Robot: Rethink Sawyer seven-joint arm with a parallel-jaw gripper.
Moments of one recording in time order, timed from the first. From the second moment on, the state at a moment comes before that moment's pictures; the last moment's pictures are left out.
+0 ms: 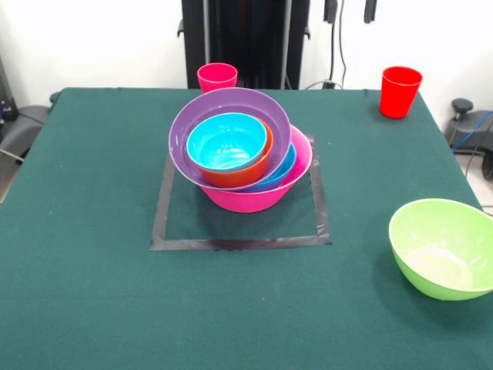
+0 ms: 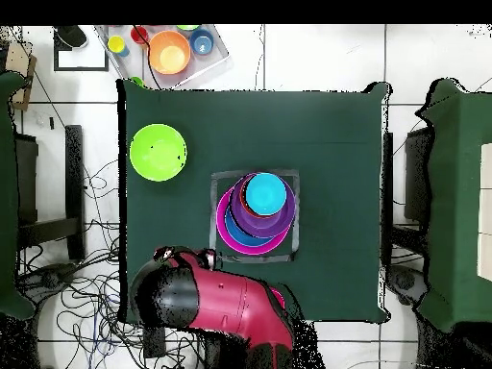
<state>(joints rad) -0.07 -1.07 -0.03 2.15 0.15 0.45 1.64</state>
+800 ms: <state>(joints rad) -0.06 -0.87 0.00 2.20 0.16 0.18 1.67</state>
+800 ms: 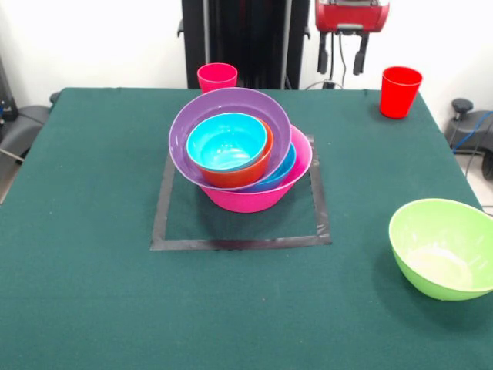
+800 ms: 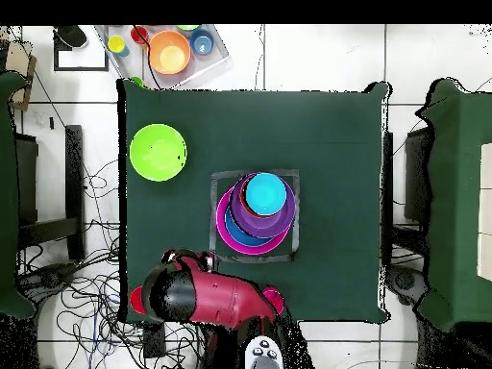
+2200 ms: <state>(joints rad) 0.08 -0.95 0.03 2.37 0.18 0.08 1.93</state>
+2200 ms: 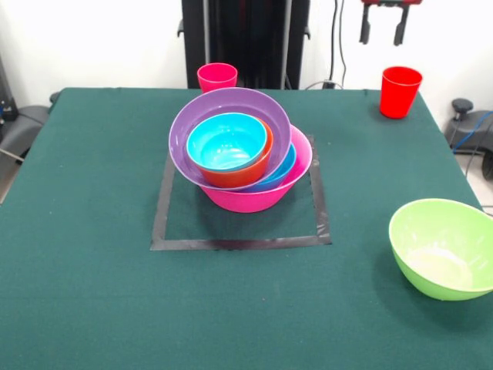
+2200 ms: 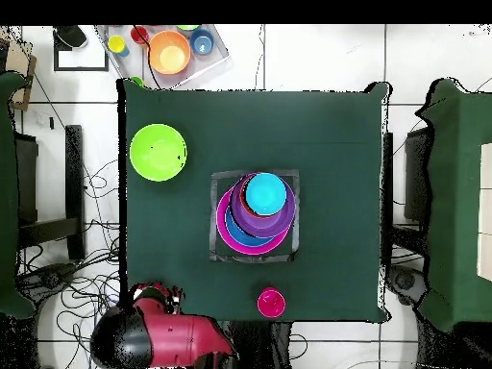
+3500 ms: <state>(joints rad) 0.19 -0.85 0.09 2.54 0.12 -0.17 2.07</state>
